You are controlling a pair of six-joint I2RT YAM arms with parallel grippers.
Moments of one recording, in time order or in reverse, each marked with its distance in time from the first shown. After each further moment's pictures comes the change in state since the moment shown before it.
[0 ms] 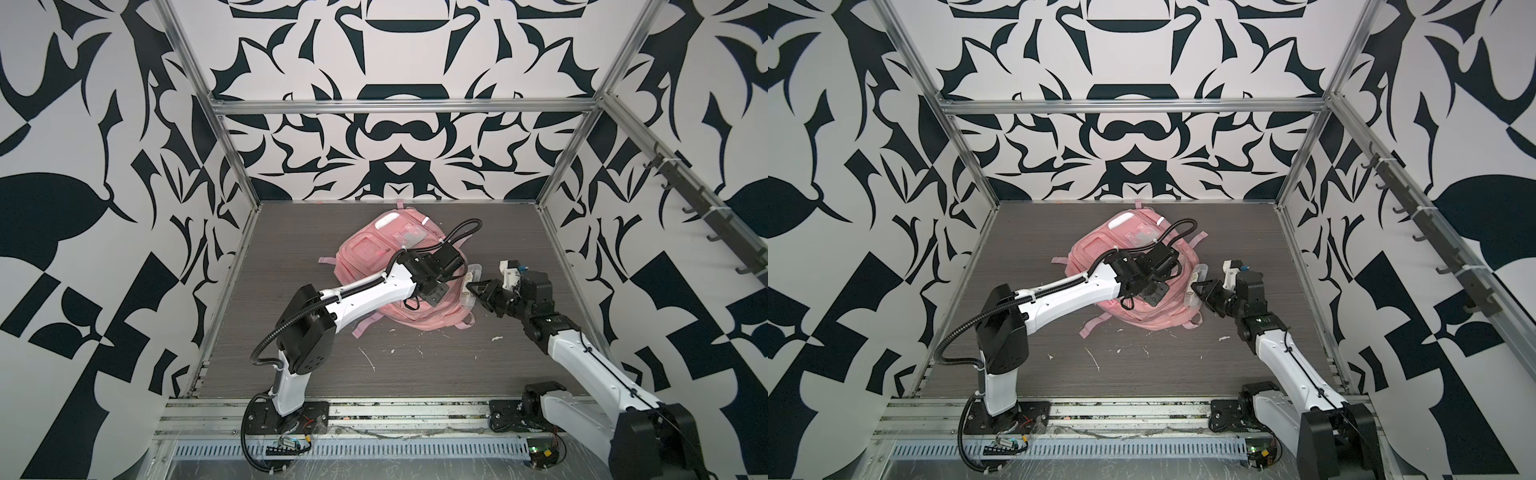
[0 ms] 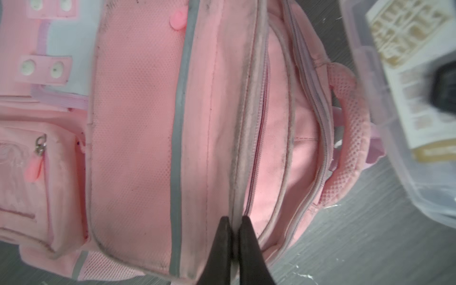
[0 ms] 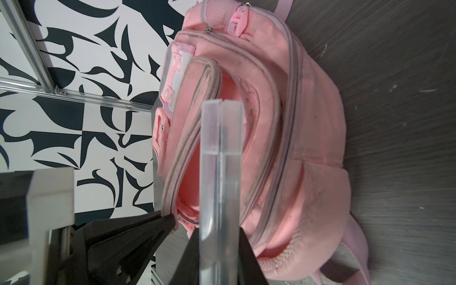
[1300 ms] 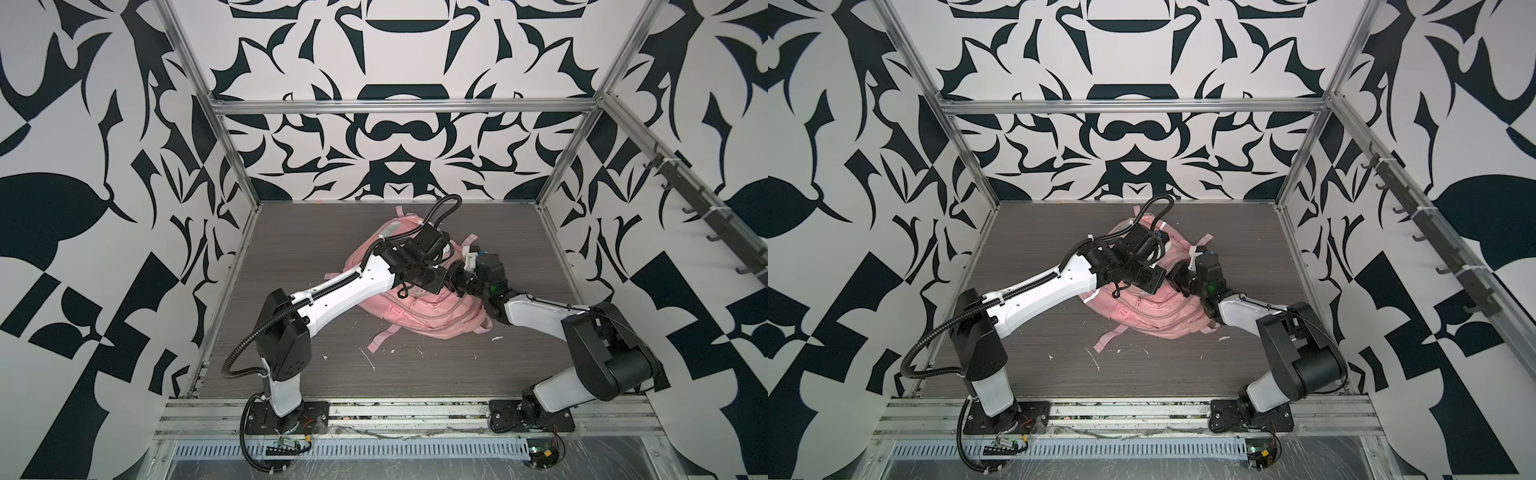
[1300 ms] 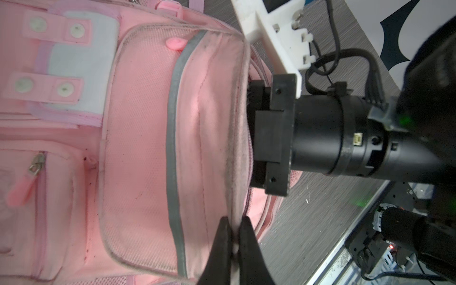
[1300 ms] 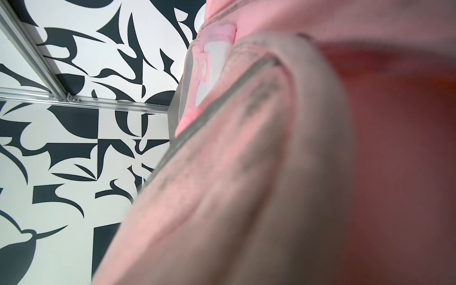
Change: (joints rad) left arm 0.076 -0.129 -0.043 0.083 0.272 -0.130; right arm 0.266 0.537 0.174 0.478 0.138 0.241
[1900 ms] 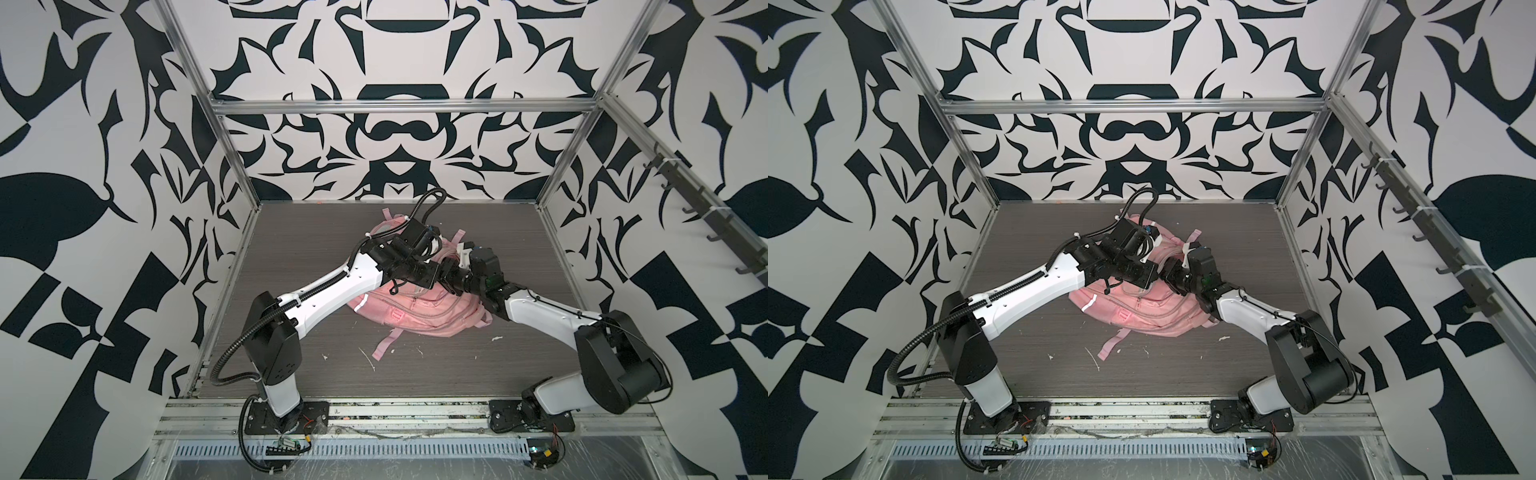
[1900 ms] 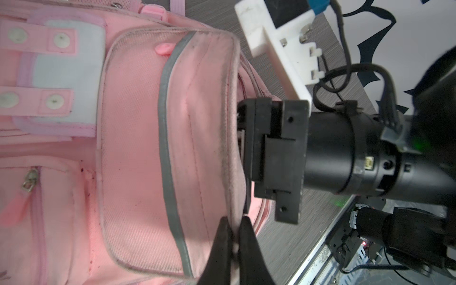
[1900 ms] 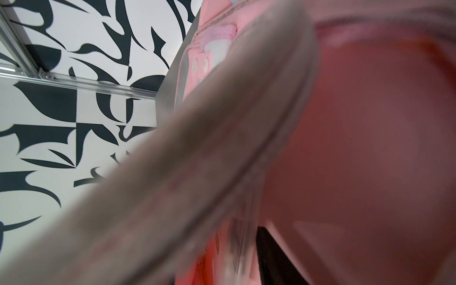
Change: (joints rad) left arm 0.059 -0.066 -0.064 0.050 0.083 -0.037; right arm 0.047 -0.097 0.095 -0.288 0.042 -0.111
